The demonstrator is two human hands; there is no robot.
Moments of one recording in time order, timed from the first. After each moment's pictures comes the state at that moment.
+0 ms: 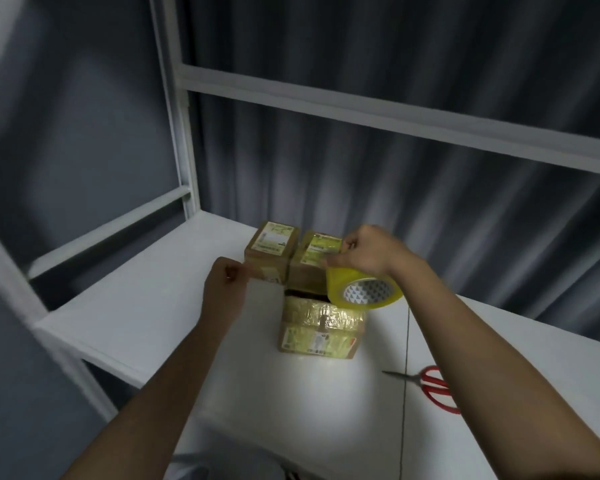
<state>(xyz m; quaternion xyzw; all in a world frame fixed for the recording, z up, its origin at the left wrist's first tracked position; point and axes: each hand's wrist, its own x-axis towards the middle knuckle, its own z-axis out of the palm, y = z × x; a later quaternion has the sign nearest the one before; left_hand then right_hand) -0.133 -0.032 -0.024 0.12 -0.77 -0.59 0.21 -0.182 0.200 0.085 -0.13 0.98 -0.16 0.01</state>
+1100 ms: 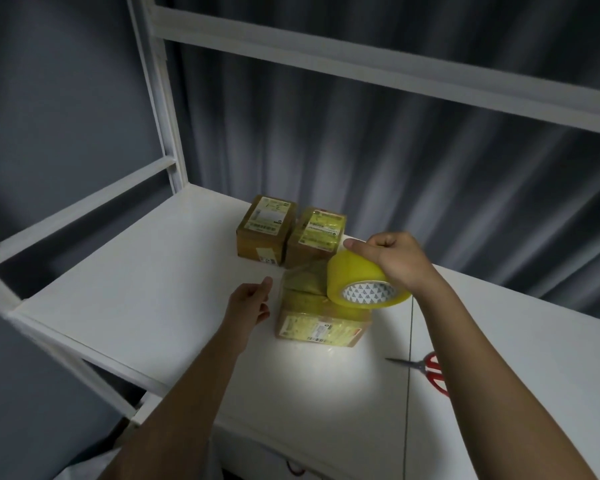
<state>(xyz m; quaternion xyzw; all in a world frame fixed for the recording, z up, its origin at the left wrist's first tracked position) -0.149 -0.001 -0.089 0.21 -0.62 -0.76 -0.02 -0.178 0.223 0.039 -0.01 0.88 -0.47 0.02</state>
